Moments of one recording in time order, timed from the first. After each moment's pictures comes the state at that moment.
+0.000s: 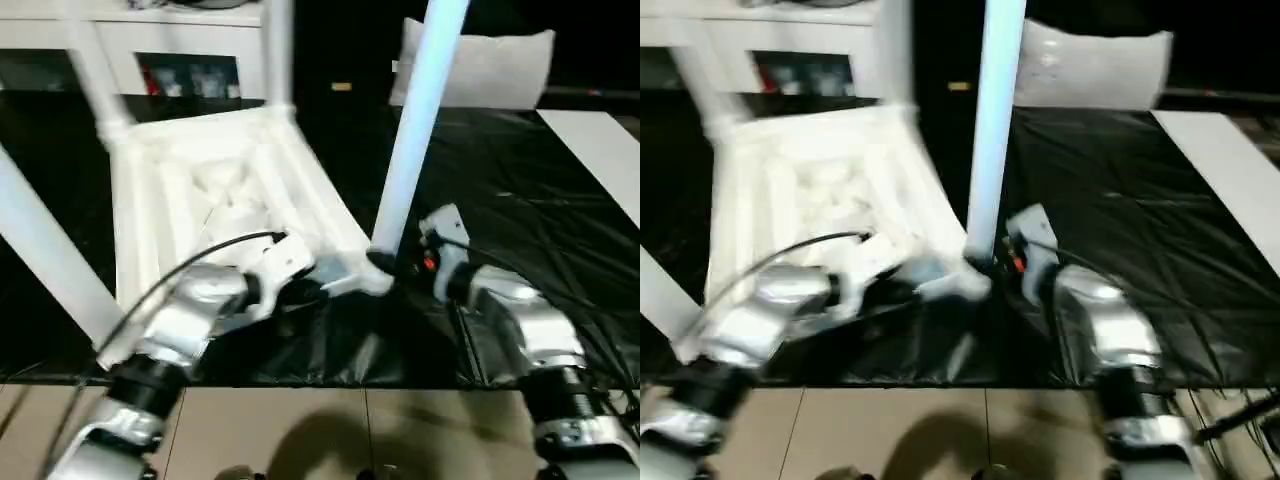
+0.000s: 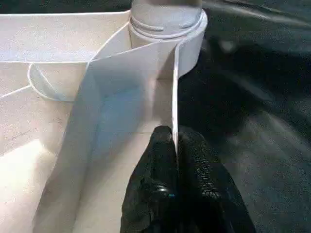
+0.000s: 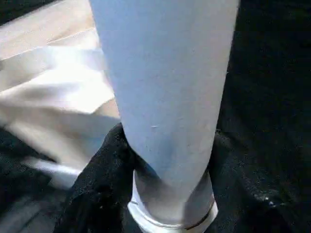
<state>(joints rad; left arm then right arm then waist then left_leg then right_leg) -0.51 0.22 -0.28 0.34 0.08 0.38 -0.82 -0.47 -0.19 0.01 0.36 0.11 0.36 0.60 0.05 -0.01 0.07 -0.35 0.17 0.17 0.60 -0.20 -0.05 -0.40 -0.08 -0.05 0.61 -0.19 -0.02</state>
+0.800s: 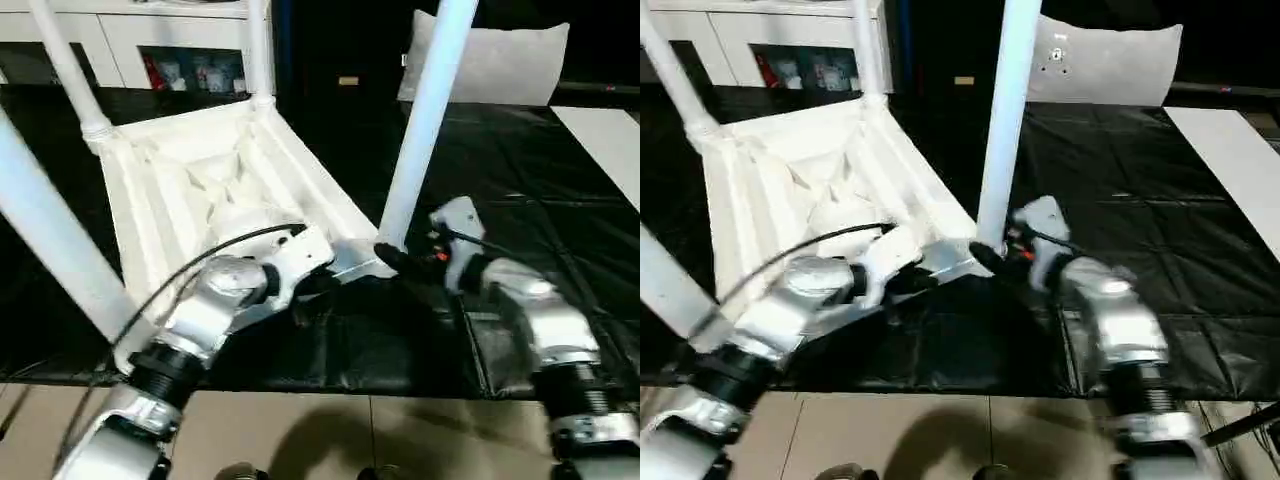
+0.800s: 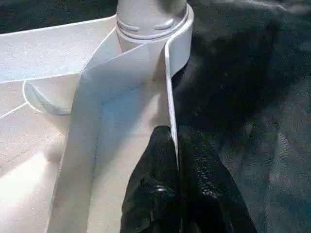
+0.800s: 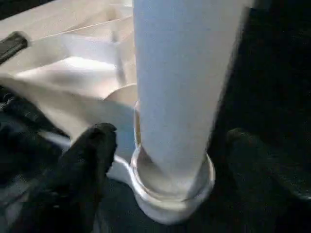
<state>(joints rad) -0.54 0.30 -0.31 0.37 0.09 0.24 -0.91 -0.45 -0.36 0.01 0.36 0.15 0.24 0.87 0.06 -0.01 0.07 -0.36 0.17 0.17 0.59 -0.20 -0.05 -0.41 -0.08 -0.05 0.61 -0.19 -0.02</state>
